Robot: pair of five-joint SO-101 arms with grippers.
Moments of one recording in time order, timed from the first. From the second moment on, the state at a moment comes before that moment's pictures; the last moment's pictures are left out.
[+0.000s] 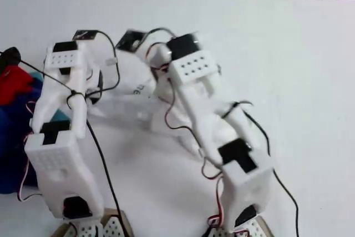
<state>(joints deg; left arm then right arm) -14.9 26.5 -7.9 80.7 -3.4 -30.1 17.1 -26.7 99.4 36.4</state>
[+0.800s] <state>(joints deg) -14.4 26.5 -21.1 94.3 -9.1 -12.5 -1.0 -31.8 99.8 33.4</state>
